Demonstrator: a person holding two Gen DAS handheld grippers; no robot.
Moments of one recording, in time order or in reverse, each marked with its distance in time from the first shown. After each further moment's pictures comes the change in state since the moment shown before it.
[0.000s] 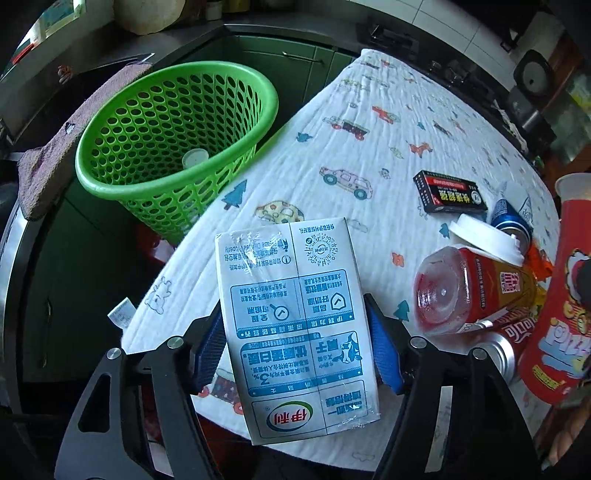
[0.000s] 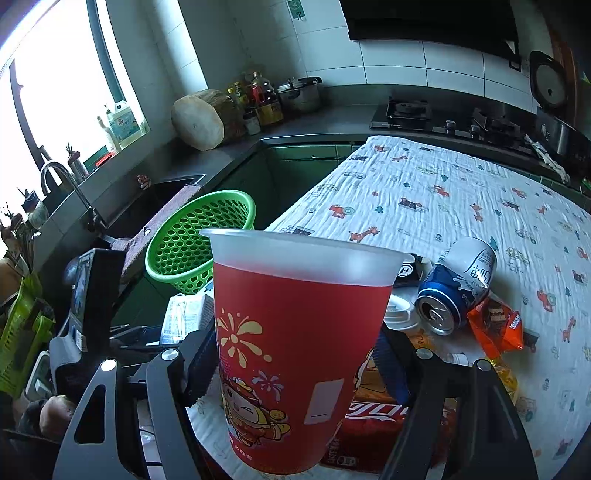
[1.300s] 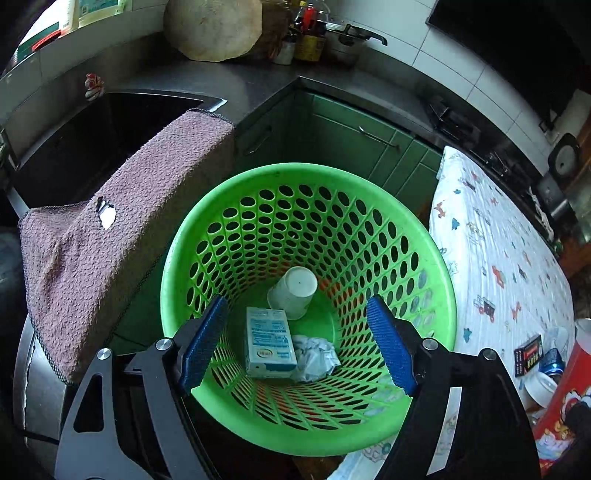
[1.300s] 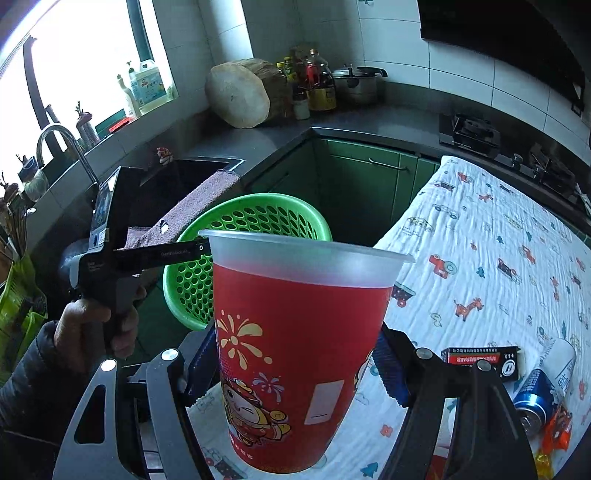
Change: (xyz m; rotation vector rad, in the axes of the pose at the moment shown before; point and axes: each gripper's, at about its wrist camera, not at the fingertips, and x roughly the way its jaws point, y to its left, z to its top) left arm 0.034 0.187 0.156 -0.112 -0.171 0.005; right arm 0.119 0.119 0.082 -0.153 0.075 0.028
